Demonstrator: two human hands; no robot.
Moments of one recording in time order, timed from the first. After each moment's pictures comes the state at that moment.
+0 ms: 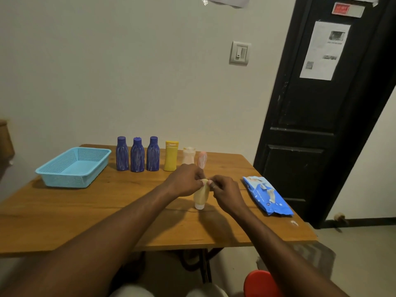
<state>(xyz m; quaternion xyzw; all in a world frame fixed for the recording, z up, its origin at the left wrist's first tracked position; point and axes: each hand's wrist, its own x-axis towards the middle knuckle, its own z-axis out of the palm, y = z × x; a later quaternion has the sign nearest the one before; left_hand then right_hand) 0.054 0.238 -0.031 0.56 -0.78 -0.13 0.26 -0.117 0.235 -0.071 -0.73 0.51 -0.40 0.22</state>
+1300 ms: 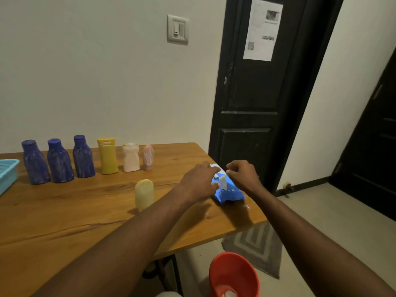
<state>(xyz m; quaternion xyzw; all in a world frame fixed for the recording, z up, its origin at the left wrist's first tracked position) -0.131 0.197 -0.050 0.46 -0.86 -0.08 0.18 -0.312 0.188 -0.063 -0.62 0.69 -0.36 0.11</state>
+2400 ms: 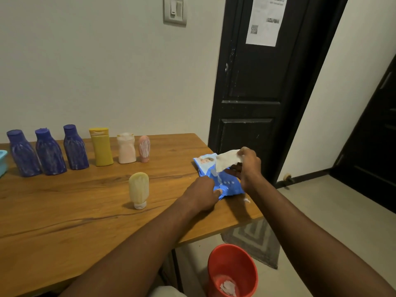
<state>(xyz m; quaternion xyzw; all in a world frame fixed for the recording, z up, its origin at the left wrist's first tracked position) -0.152 0.192 -0.110 0.51 -0.82 -0.19 0.19 -0.298 0.180 -0.062 -0.26 0.58 -0.65 0.42</state>
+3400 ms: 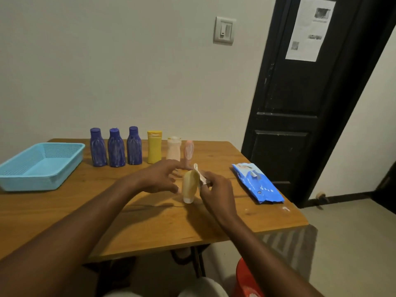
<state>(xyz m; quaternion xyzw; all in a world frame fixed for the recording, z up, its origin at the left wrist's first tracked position) 0.089 0.226 -0.031 0.47 -0.81 -0.28 0.19 -0.110 0.263 -0.087 -0.69 0.53 -0.48 0.14</state>
